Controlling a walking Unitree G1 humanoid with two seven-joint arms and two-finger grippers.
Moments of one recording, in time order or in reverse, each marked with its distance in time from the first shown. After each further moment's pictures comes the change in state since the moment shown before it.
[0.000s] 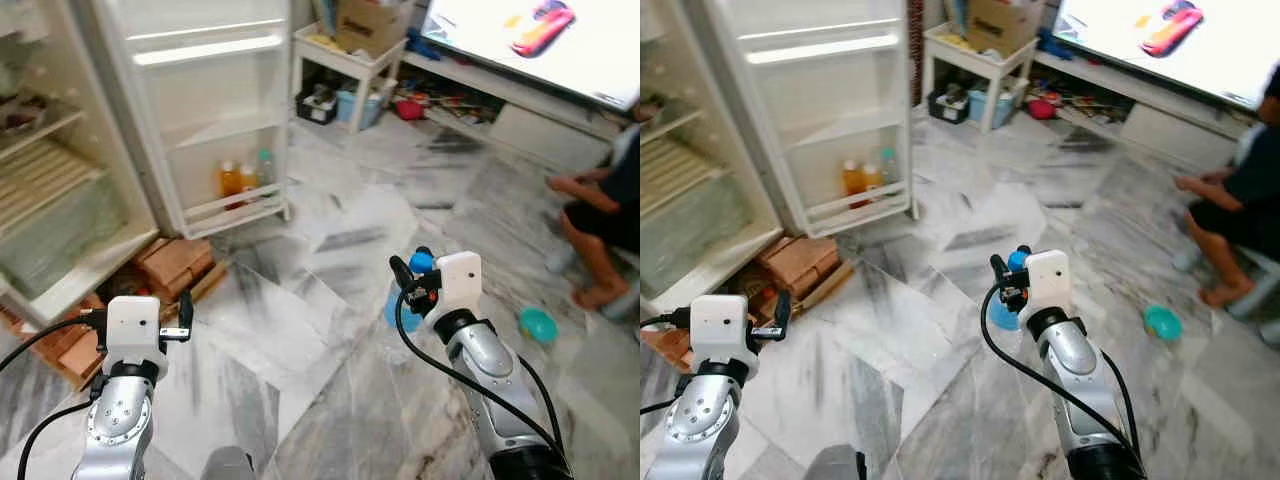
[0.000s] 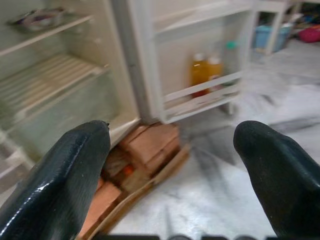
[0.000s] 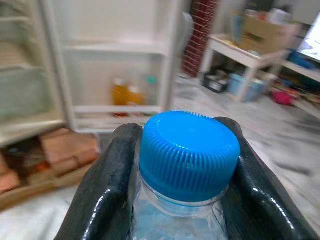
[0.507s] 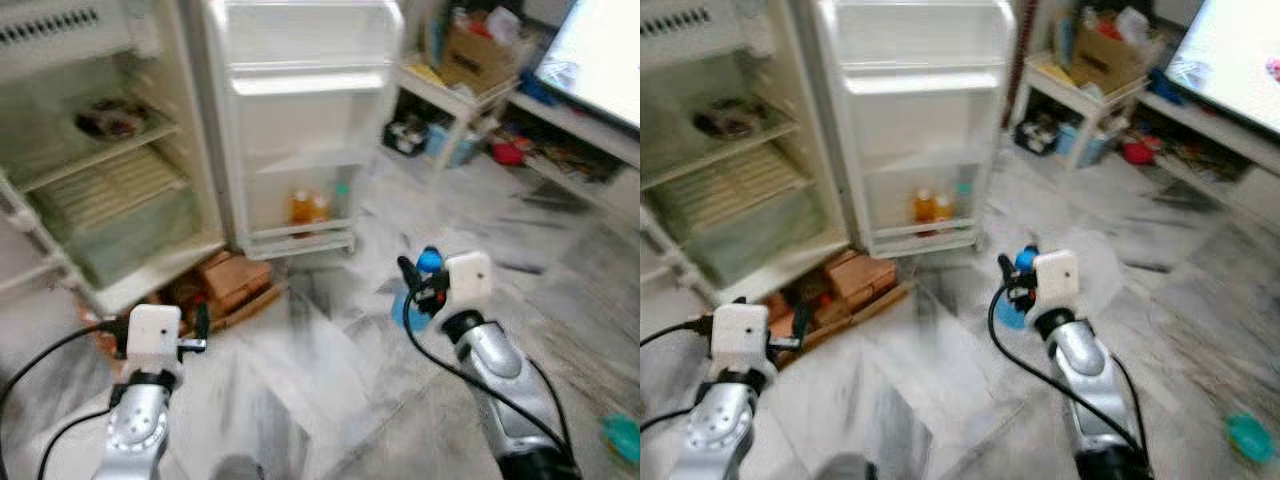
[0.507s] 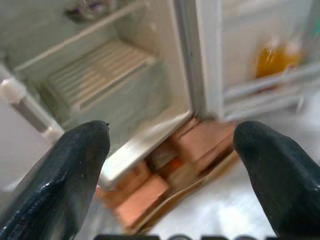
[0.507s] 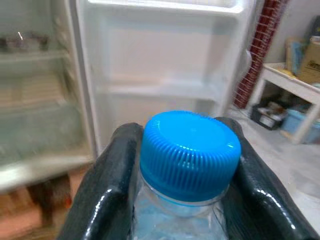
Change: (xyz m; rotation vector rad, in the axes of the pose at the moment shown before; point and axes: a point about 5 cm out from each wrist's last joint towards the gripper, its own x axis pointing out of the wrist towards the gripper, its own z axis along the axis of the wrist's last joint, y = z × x) left arm -0.002 -0.003 -0.013 0.088 0.088 -0.027; right arm 0.005 0.004 0.005 0.005 -0.048 -0.026
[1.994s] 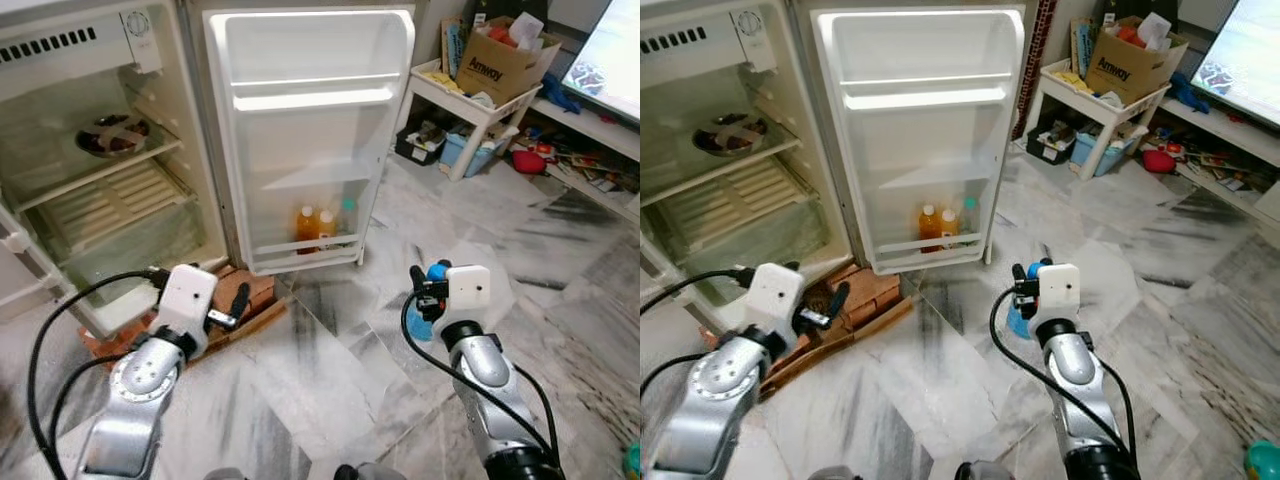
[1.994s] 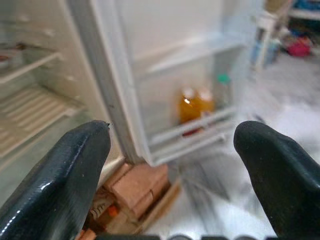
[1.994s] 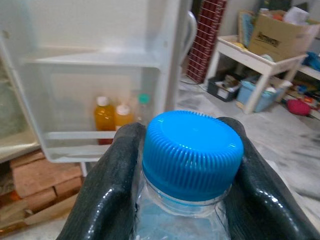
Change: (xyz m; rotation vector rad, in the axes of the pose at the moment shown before) left arm 0.031 -0.025 0.051 -0.095 -0.136 -0.205; right arm -0.017 -0.028 -0.036 -0.021 0.115 -0.217
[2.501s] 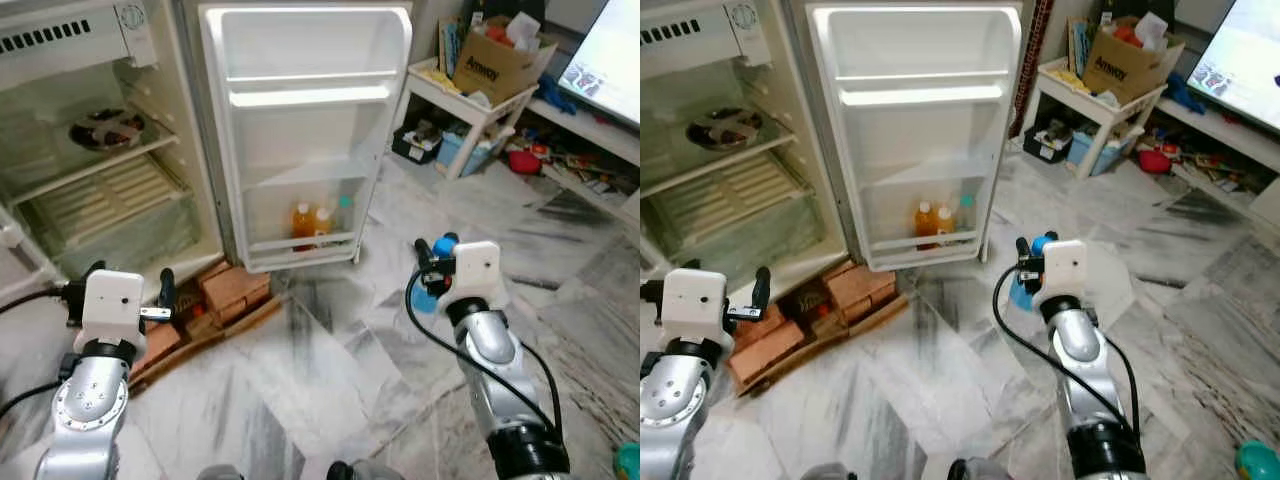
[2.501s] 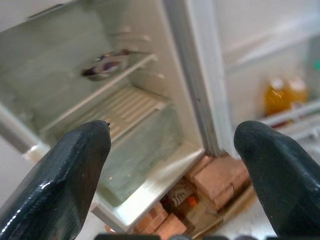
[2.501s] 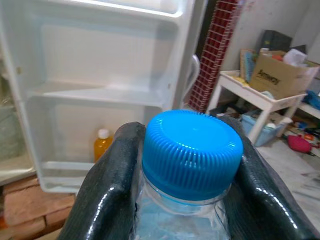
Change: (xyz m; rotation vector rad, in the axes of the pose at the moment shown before) left arm -0.048 0.045 0.006 0.208 0.004 0.172; right arm 0.016 -0.003 0.034 -0.052 -0.125 0.037
